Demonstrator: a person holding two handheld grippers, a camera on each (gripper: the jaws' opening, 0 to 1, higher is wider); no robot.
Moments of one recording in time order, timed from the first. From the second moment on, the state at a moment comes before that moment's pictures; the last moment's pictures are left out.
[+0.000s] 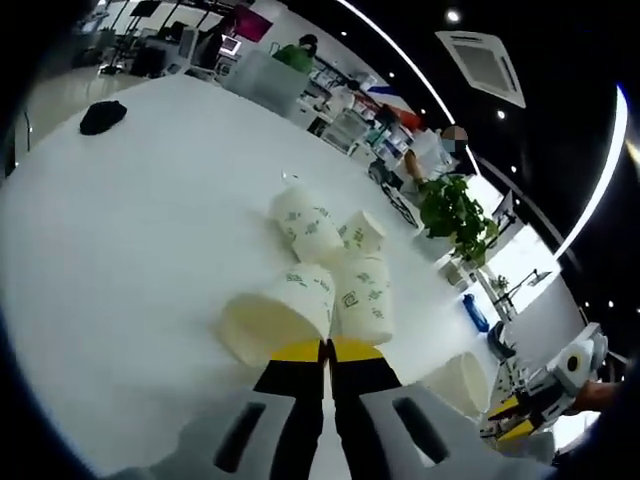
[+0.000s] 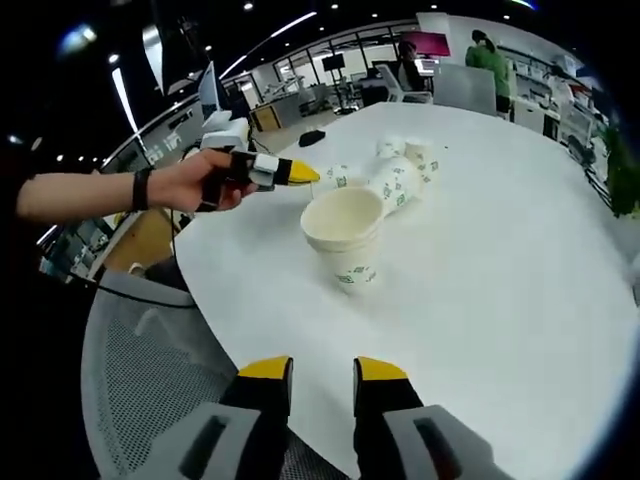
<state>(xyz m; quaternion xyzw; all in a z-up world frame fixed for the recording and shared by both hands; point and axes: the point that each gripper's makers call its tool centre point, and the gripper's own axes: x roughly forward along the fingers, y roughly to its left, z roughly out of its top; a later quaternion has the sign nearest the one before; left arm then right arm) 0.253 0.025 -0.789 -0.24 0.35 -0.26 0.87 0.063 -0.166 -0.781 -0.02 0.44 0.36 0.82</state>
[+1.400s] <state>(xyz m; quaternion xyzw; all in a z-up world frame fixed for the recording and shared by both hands) 0.145 -0.092 -0.660 0.01 0.26 -0.49 0.83 0.115 -0.161 -0.744 -0.01 0.38 0.35 0.86</state>
